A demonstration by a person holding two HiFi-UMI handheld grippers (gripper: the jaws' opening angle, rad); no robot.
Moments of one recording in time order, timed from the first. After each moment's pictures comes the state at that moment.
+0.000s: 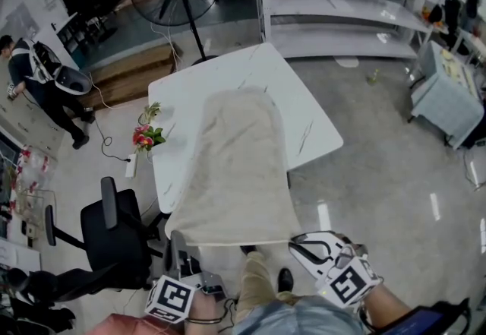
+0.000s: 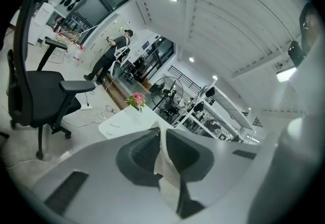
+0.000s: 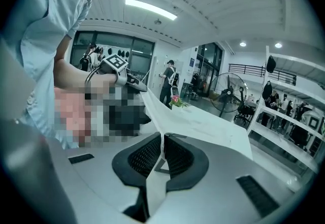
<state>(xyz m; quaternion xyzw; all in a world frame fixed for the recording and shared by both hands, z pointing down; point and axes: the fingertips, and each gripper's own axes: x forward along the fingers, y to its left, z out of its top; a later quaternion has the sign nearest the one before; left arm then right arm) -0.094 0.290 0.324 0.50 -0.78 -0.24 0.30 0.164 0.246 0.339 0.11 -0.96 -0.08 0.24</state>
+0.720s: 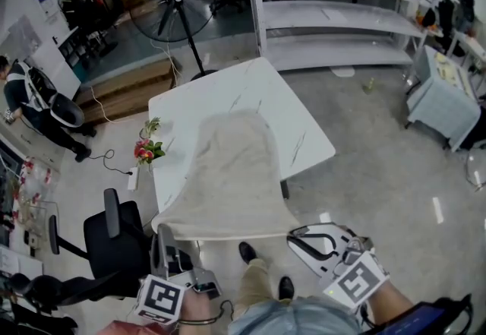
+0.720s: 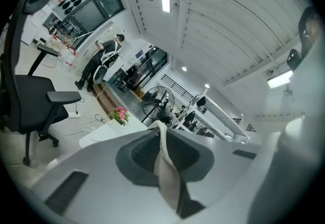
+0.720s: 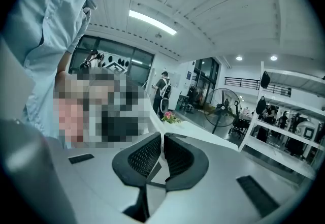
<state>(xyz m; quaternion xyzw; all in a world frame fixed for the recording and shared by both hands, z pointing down) -0.089 0.267 0.248 0.52 -0.77 -0.27 0.25 0.169 0.224 0.260 0.12 -0.97 -0.12 0.17</state>
